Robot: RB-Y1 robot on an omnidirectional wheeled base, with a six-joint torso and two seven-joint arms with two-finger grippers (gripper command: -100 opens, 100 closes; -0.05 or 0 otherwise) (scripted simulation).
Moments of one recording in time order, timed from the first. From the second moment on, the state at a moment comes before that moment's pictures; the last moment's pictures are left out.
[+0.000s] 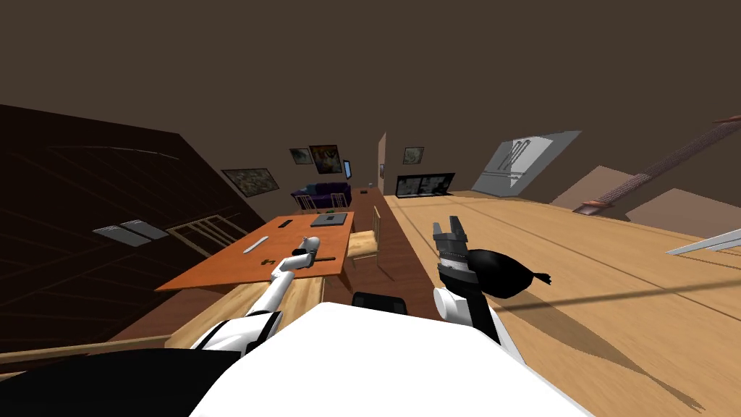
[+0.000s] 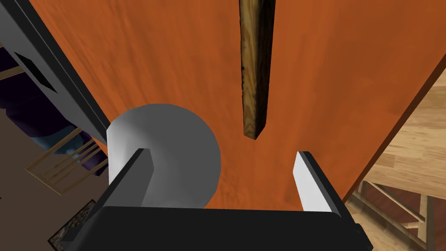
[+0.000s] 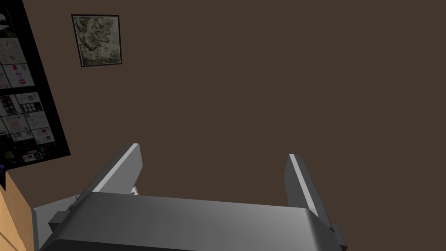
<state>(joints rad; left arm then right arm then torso) -0.07 0.53 0.26 -1.06 0.37 0.70 -0.21 0.49 0.02 0.05 -2.26 0.08 -0.41 -0.03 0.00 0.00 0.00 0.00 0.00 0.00</state>
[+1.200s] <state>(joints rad) -0.18 0.58 0.34 -0.75 0.46 0.88 -0.26 0.49 0.02 0.05 -2.26 0.08 -0.41 -0.03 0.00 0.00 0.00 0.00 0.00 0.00</state>
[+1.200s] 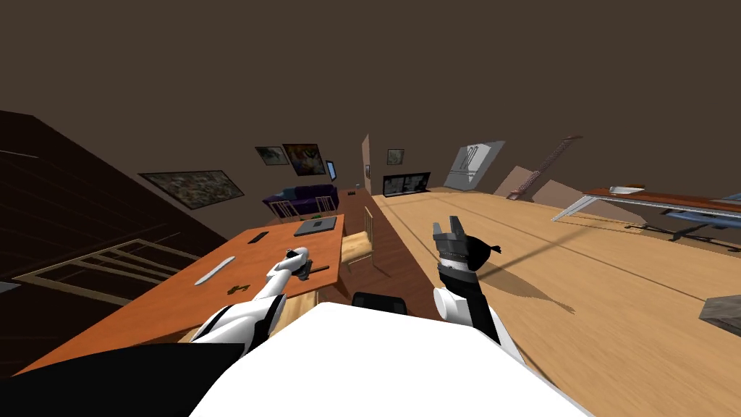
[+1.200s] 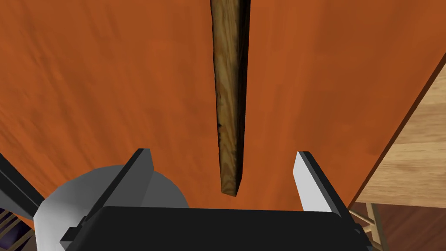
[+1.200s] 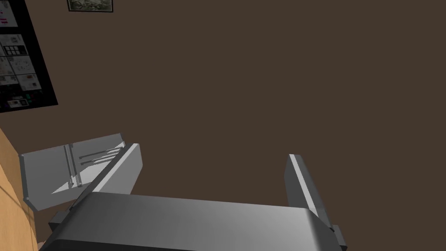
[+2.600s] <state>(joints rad) -0.29 0.63 0.42 -0.45 0.55 1.06 -0.31 0.49 0.02 0.05 -2.26 0.08 -0.41 -0.03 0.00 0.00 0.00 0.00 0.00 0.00</state>
